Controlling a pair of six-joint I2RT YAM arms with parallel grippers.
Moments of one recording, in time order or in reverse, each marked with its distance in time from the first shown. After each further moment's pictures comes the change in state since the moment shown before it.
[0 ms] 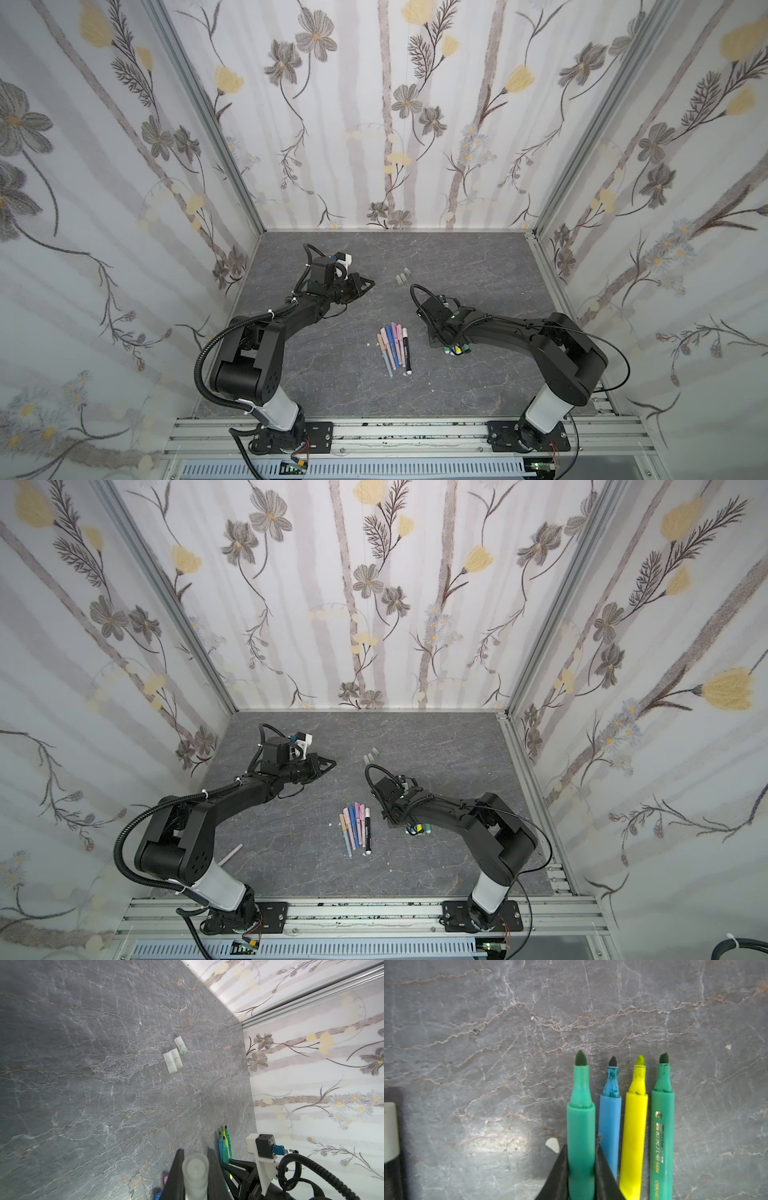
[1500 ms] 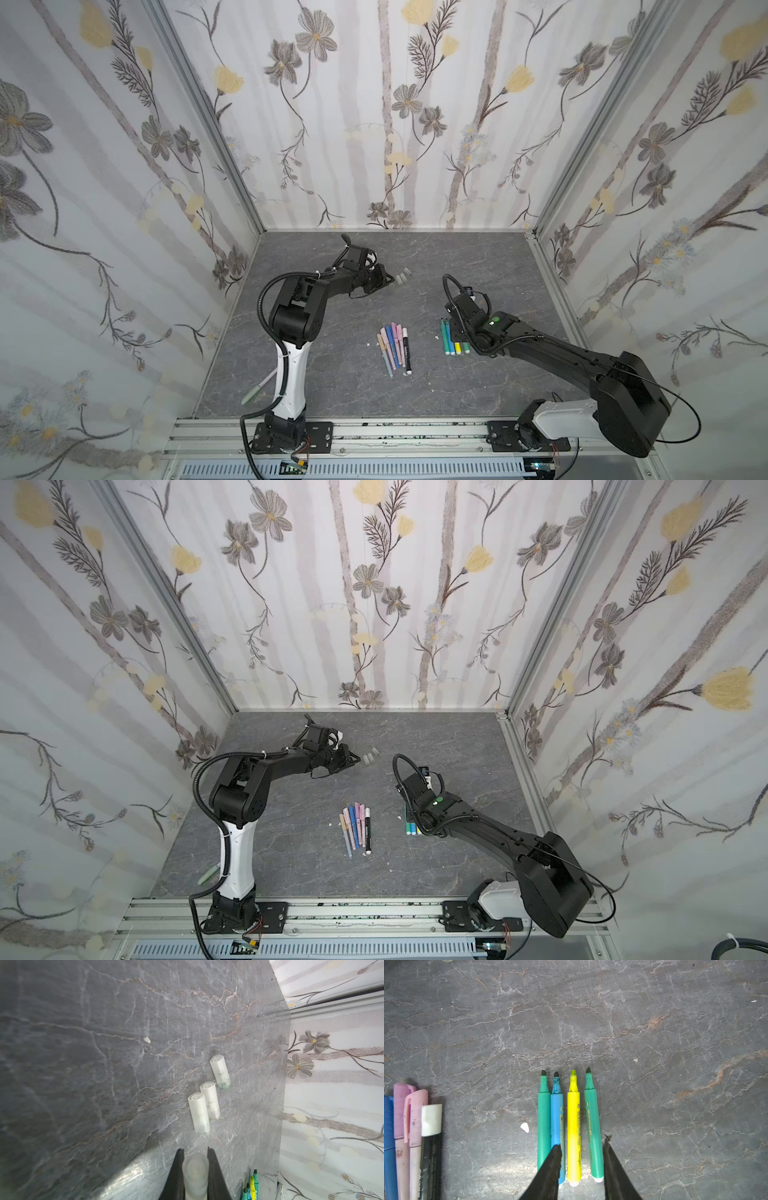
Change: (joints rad) left arm -0.116 0.554 0.535 -0.208 -0.069 -0.037; right arm -0.089 -0.360 -0.147 -0.004 0.036 -0.056
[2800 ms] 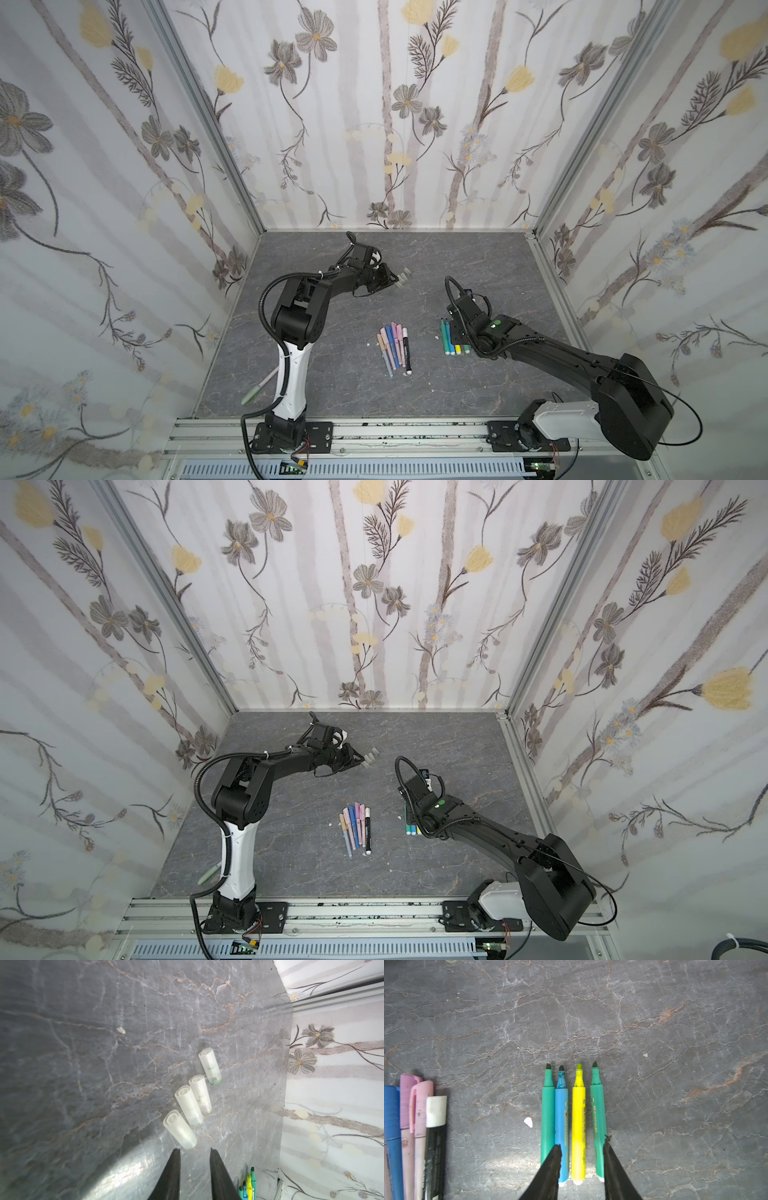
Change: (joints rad) left arm -0.022 -0.040 0.014 -0.055 -0.013 0.004; right arm -0.001 -0.013 -0.034 0.046 -0.054 -0.011
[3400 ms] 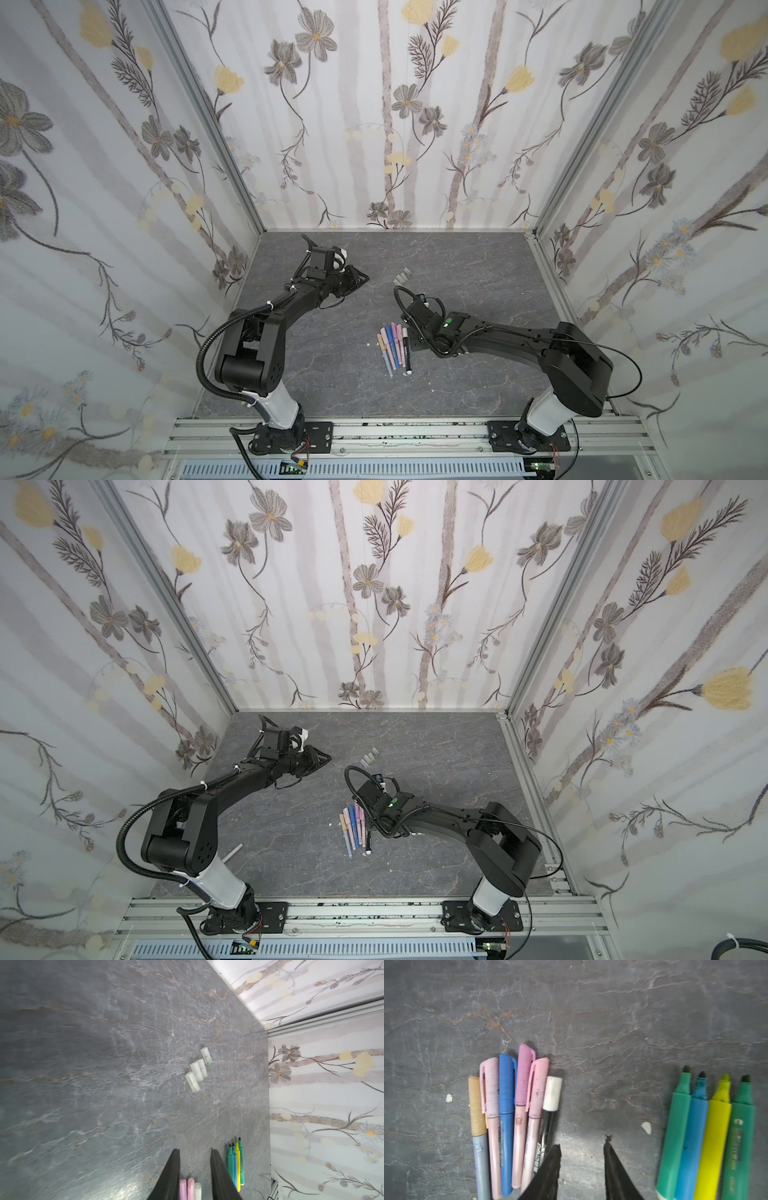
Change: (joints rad) left arm 0.181 -0.476 -0.408 -0.002 0.000 0.075; right arm 0.261 0.348 0.264 0.011 -0.063 0.104
